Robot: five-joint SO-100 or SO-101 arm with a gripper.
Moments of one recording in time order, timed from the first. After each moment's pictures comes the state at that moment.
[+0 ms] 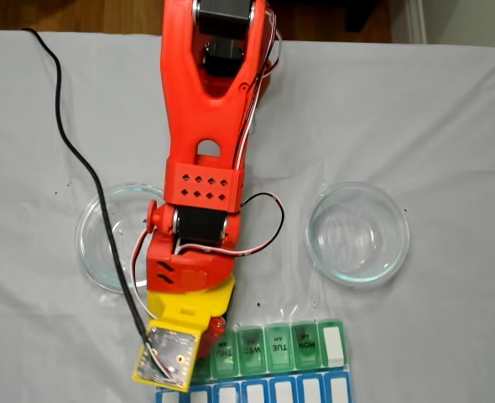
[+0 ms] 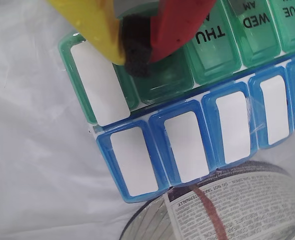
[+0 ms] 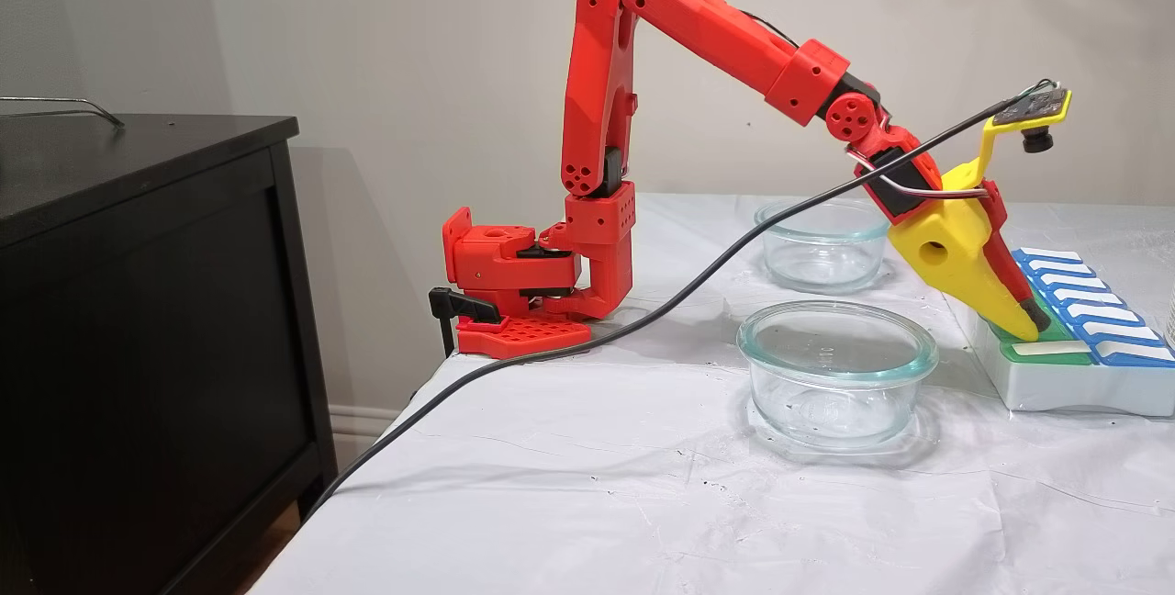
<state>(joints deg) 6.1 99.3 120.0 26.1 -88.2</state>
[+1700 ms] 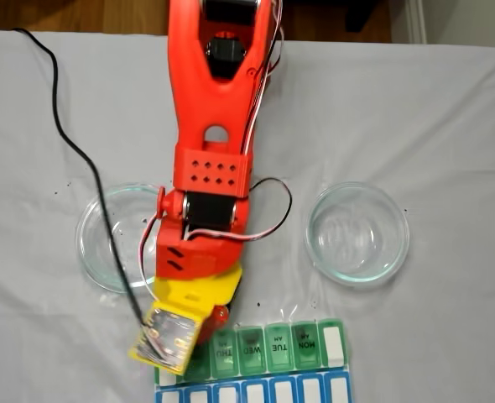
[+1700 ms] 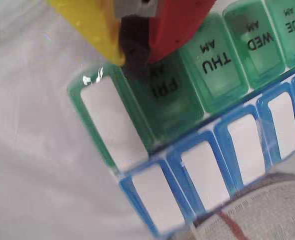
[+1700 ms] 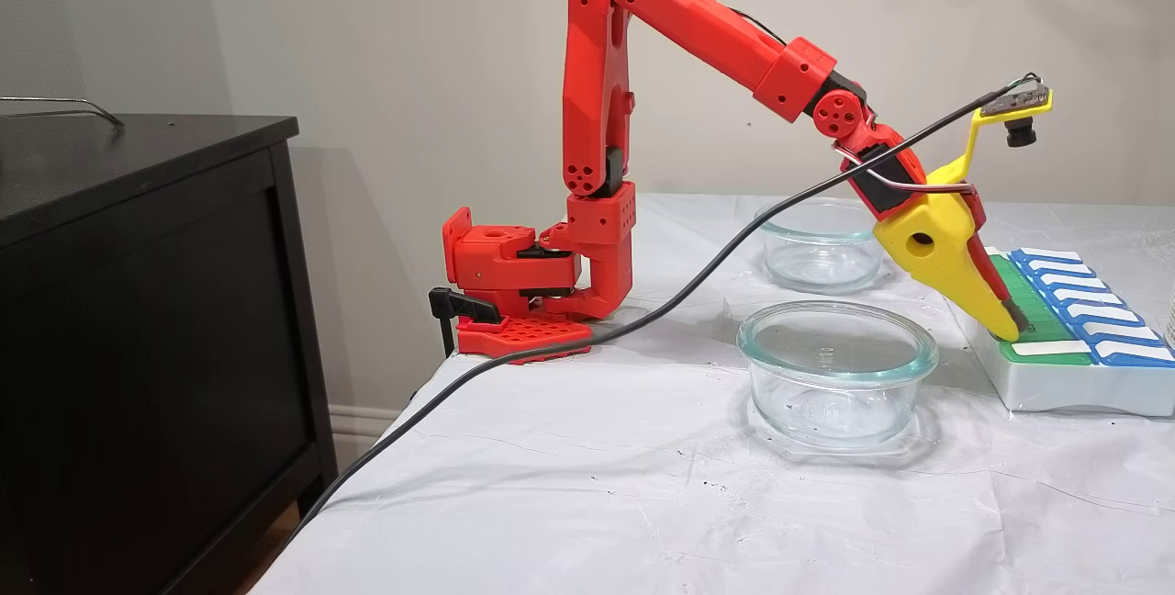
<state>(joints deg) 5.9 112.9 126.6 17.9 -71.8</state>
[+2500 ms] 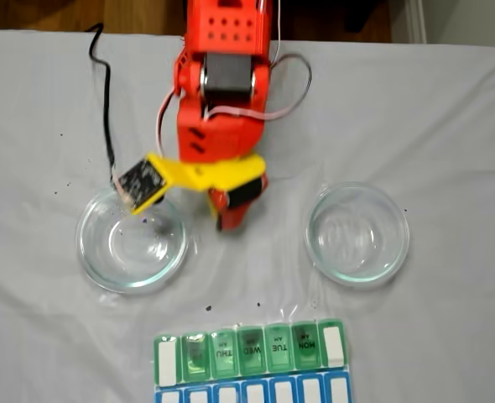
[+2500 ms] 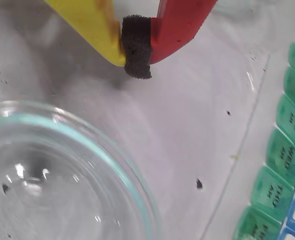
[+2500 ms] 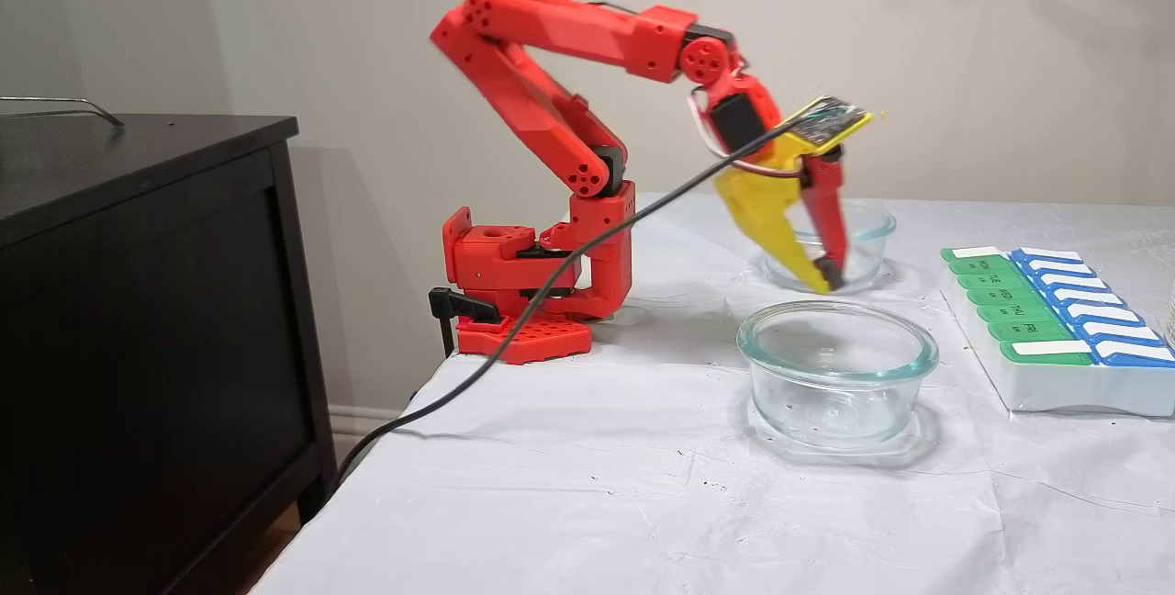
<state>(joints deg) 0.4 168.5 158.4 53.3 -38.8</state>
